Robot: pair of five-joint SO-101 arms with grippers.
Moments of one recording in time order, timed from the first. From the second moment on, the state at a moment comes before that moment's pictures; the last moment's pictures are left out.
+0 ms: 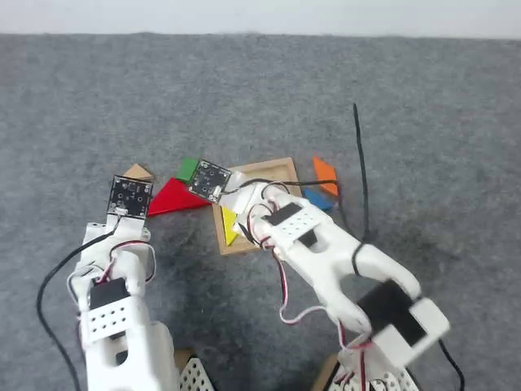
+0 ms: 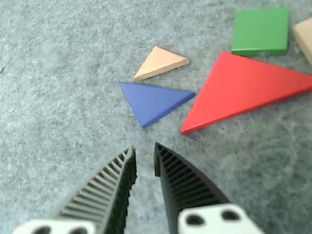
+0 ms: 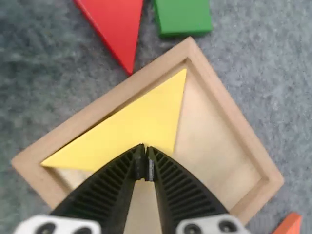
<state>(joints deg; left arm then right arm) -26.7 -60.4 89.5 28.9 -23.3 -40.4 1.6 40.1 20.6 30.1</state>
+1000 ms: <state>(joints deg) -26.8 -60.6 89.9 28.9 -20.4 -26.5 5.0 37.4 18.3 4.0</state>
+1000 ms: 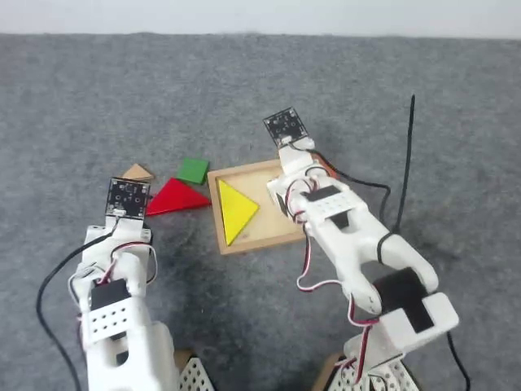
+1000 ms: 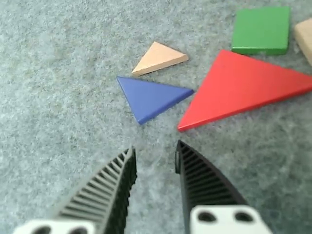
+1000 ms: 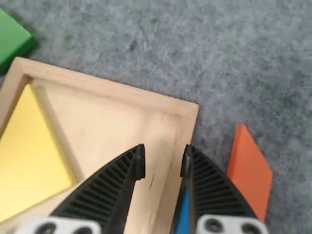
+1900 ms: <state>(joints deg) -18.1 -50.2 71.1 40.8 -7.8 -25.7 17.1 21.2 33.8 6.5</state>
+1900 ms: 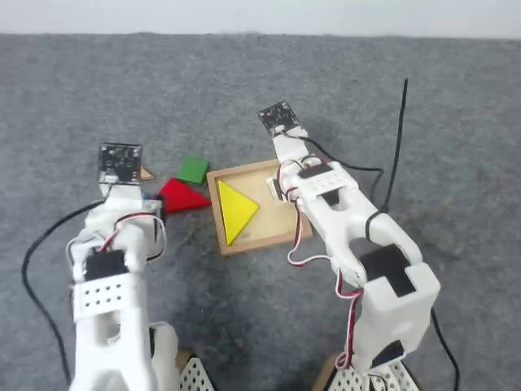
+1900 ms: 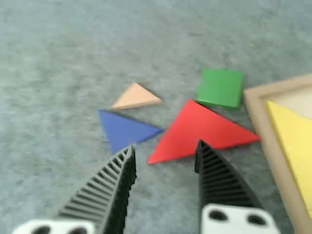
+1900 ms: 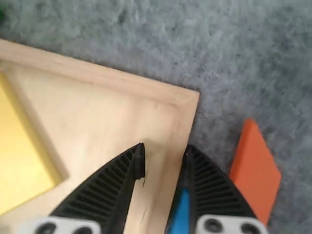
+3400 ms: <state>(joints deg) -15.3 13.8 13.2 66.3 -32.6 -25.6 18.1 17.4 42.3 6.3</state>
